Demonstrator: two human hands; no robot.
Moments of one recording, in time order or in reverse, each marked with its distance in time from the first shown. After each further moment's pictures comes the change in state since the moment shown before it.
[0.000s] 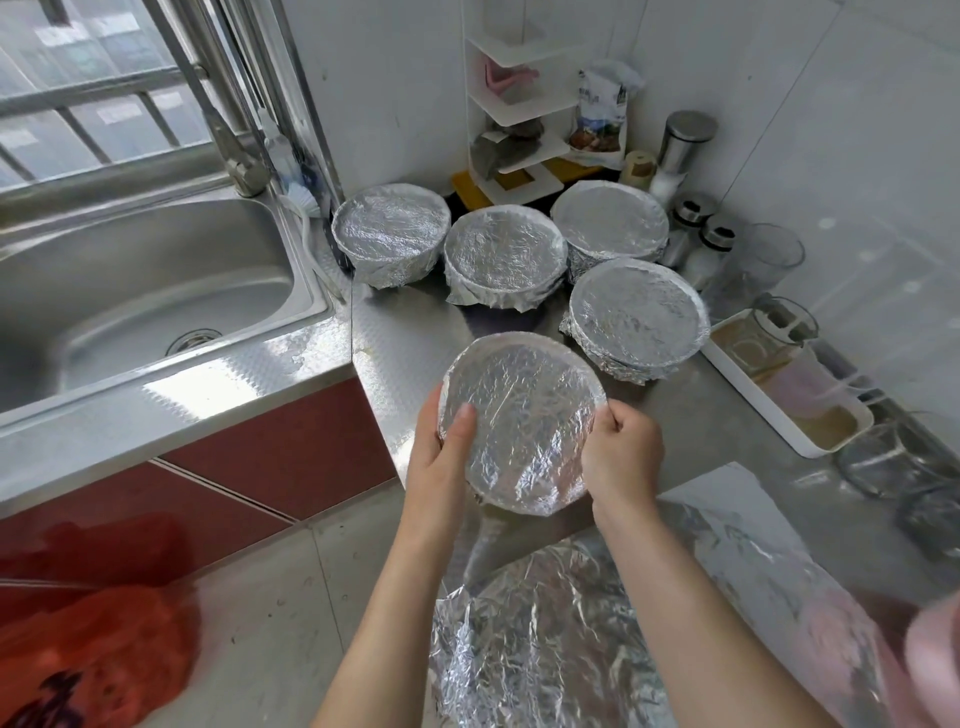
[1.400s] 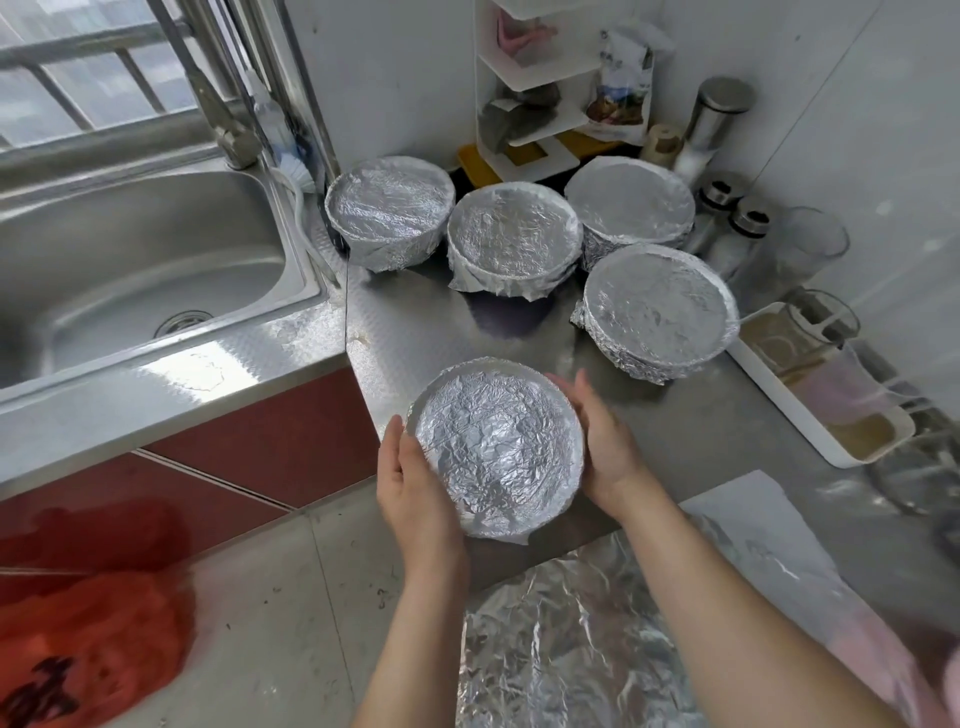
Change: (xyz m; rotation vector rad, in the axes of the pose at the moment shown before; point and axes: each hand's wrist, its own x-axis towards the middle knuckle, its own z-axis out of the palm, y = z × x) left_hand 0.019 -0.038 0.014 -0.183 0.619 -0.088; right_hand 0.038 0.022 0.031 0.585 -0.638 0.293
